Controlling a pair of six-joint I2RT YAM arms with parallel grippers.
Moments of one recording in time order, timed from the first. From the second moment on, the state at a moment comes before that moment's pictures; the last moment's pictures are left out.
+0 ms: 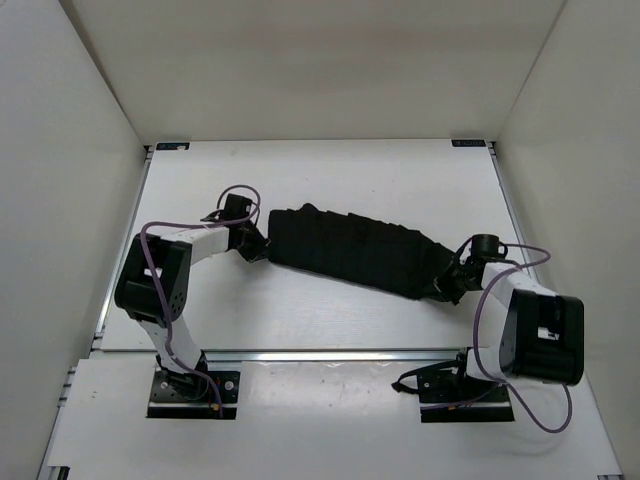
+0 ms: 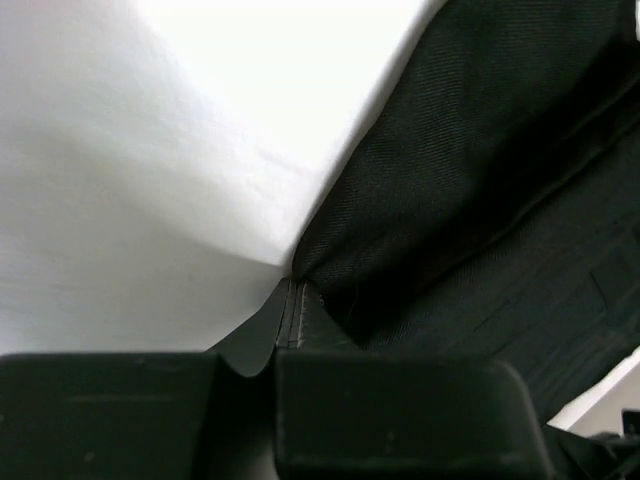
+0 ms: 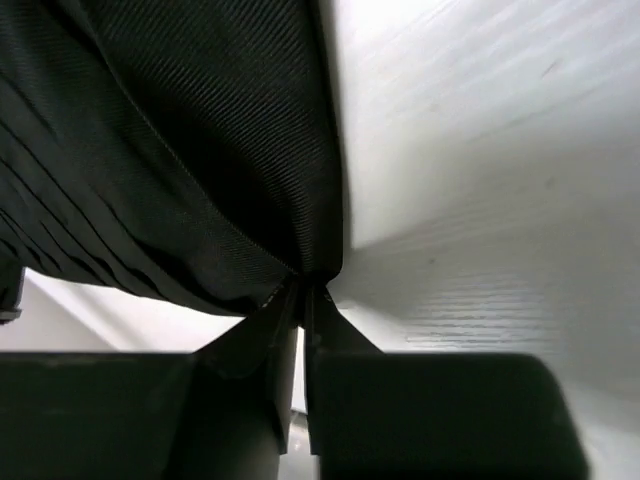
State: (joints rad) left arm -0.26 1.77 0.98 -0.29 0.12 -0.91; right arm -0.16 1.31 0.54 -0.43 -0.42 0.70
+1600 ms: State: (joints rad) left arm -0.34 1.53 0.61 0.03 0.22 -1.05; right arm 0.70 2.10 1.71 -0.62 -0.54 0.42
